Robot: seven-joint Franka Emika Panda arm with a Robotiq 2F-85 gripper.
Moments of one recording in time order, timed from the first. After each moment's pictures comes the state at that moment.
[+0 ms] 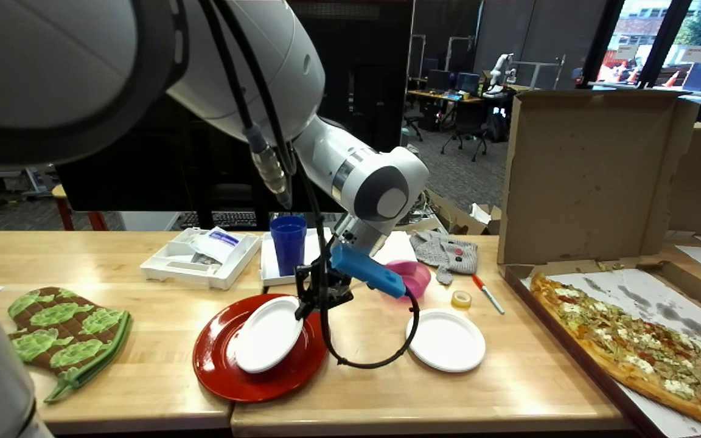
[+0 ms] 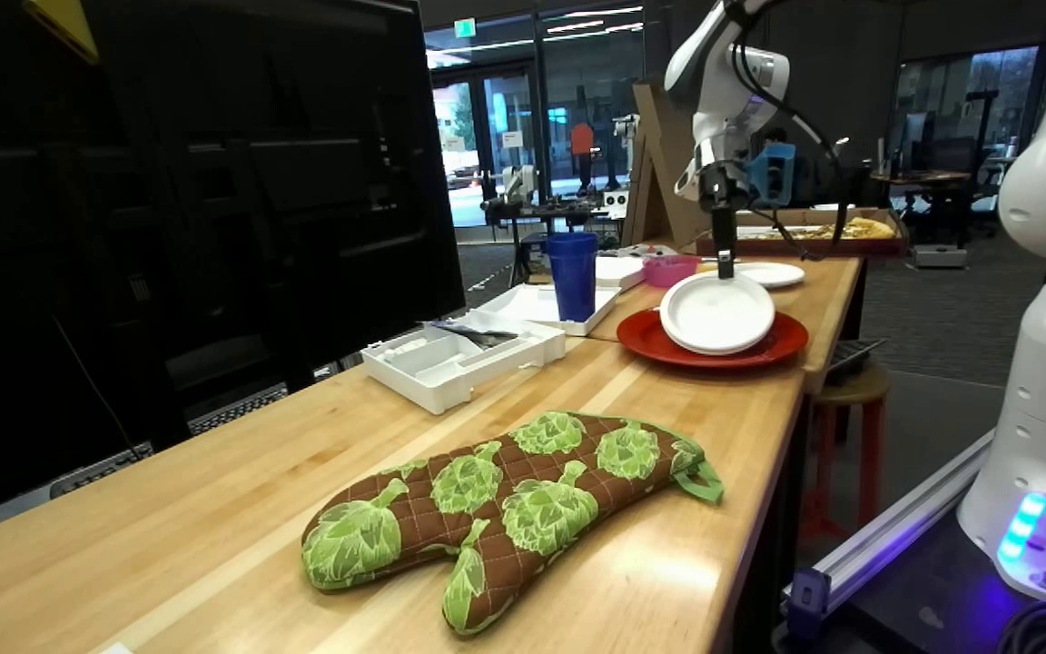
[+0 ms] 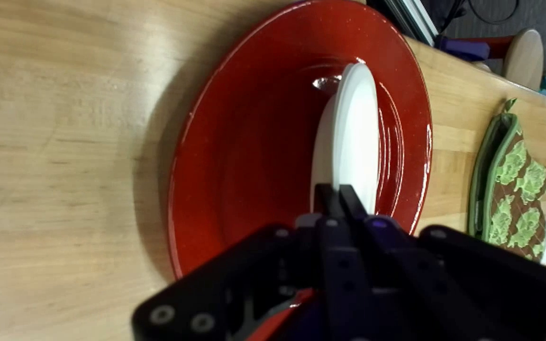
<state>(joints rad) -0.14 0.03 -0.12 -2.21 0.31 1.69 -0.99</state>
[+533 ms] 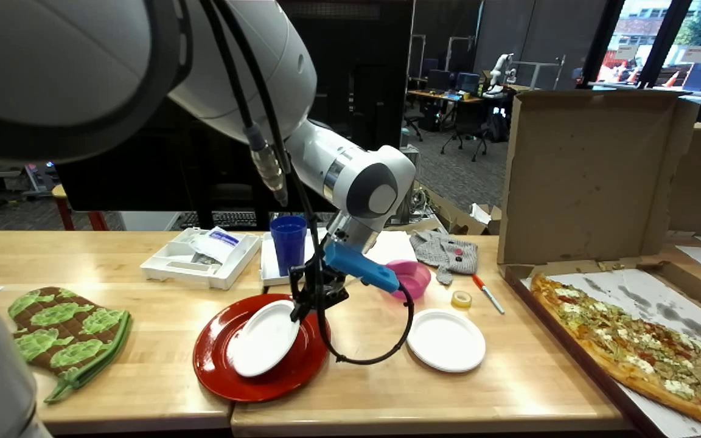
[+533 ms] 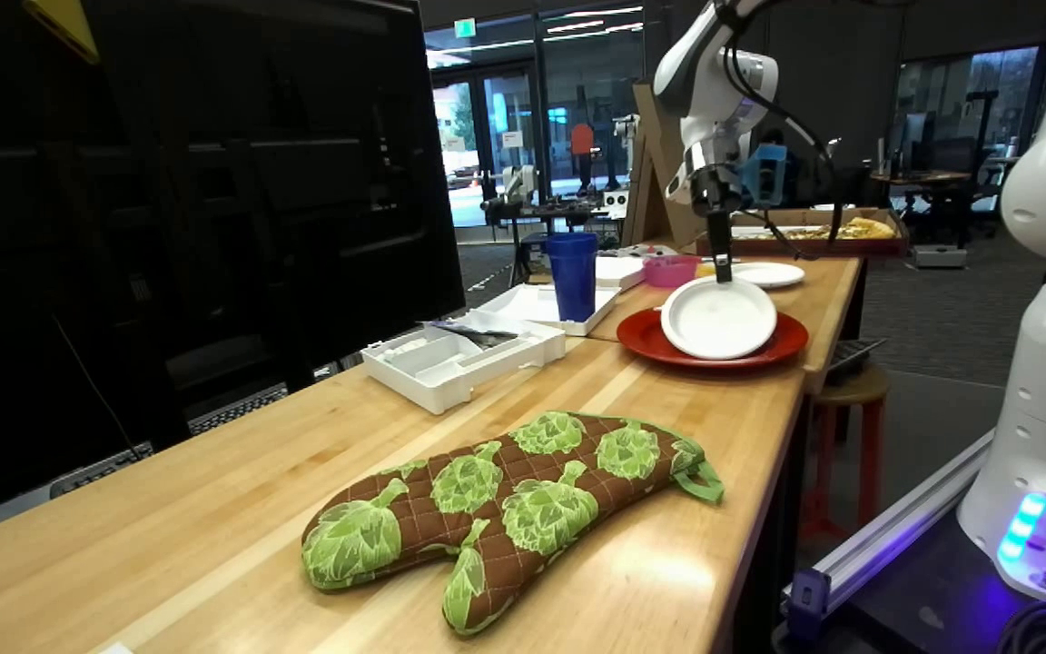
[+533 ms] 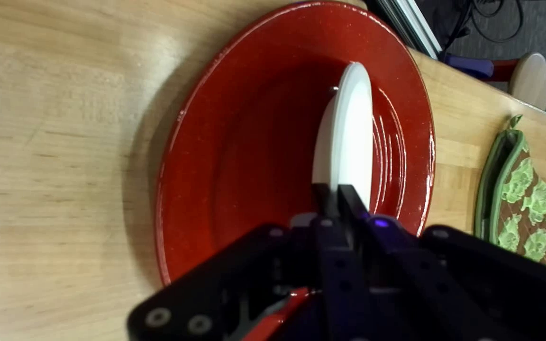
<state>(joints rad) -0.12 0.03 -0.10 -2.21 0.28 1.69 -0.97</state>
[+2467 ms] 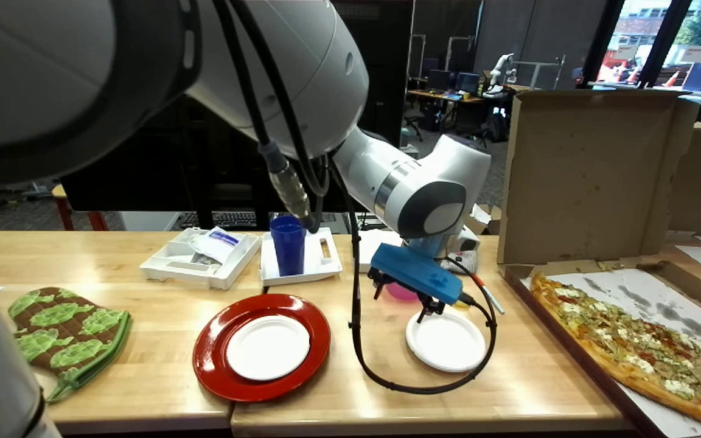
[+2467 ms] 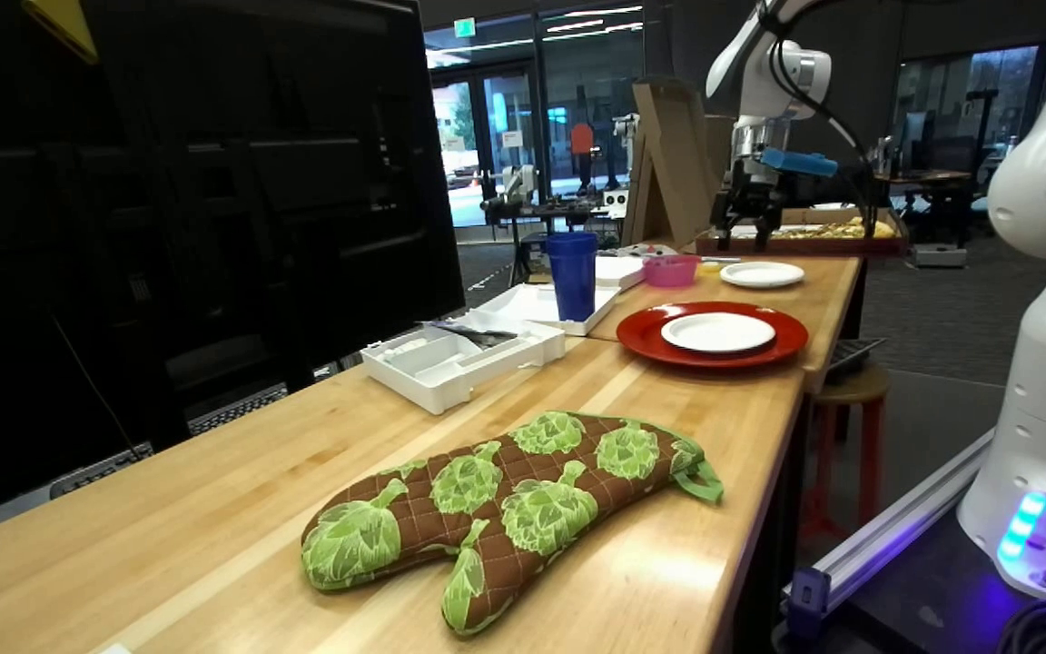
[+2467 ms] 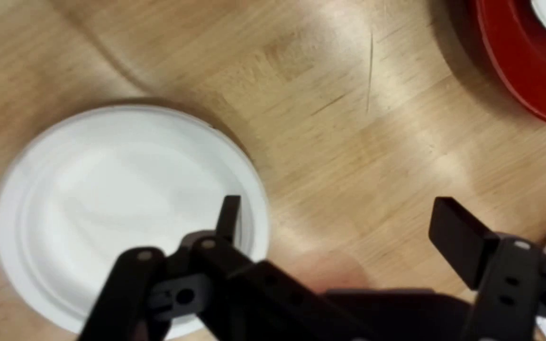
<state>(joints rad) -0.23 0.04 -0.21 -2.20 0.22 2.18 -0.44</state>
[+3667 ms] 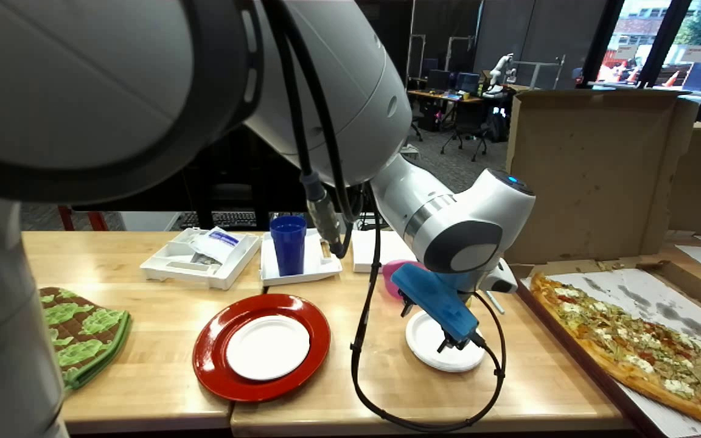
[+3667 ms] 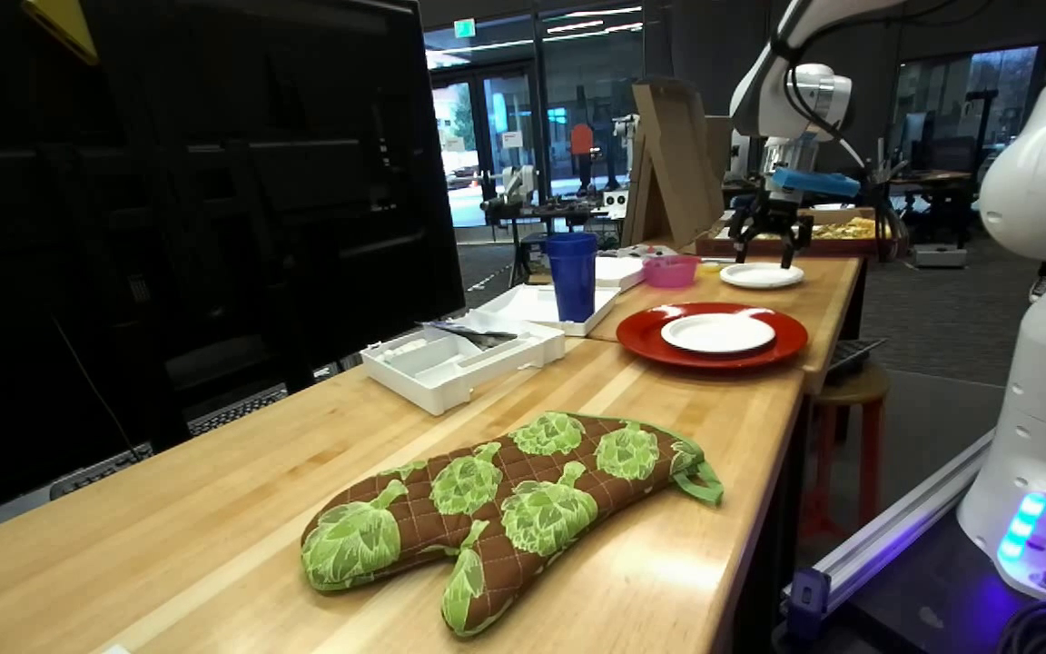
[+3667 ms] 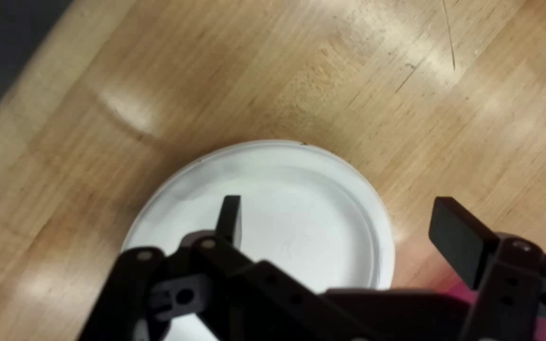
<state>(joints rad) -0.29 0.13 -0.25 -2.18 0.32 2.24 -0.28</state>
